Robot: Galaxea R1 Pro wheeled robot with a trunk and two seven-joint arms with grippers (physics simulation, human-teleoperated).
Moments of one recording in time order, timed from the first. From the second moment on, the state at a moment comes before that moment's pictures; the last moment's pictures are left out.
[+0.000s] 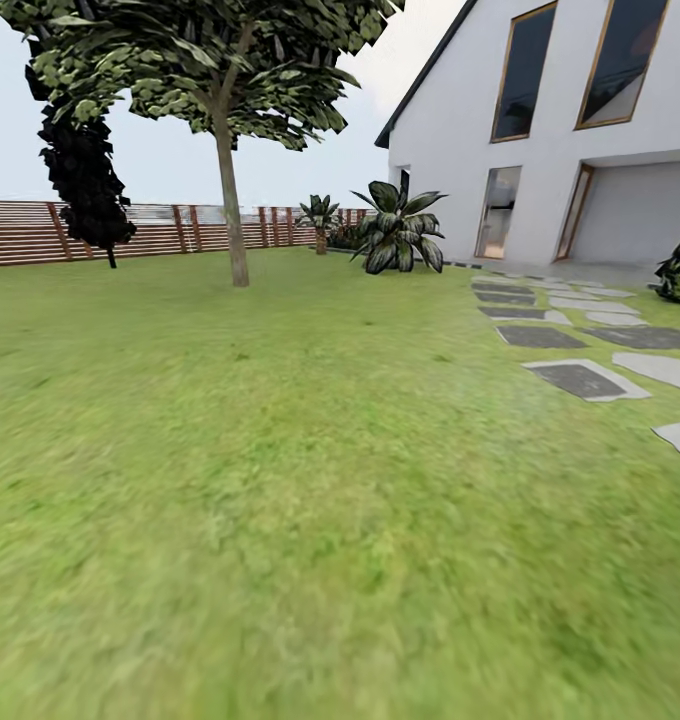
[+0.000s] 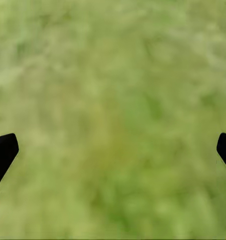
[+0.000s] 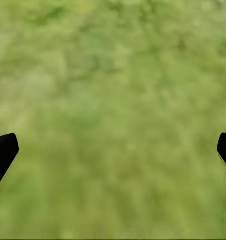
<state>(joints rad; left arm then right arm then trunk) -0.24 0.10 0.02 -0.24 0.01 -0.34 -0.01 -0.07 -0.04 0.00 -0.52 0.00 -0.35 0.00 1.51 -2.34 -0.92</state>
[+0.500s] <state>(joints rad) -0.24 0.10 0.02 -0.24 0.01 -0.34 -0.01 -0.07 -0.04 0.00 -0.52 0.00 -0.35 0.00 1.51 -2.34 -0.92</state>
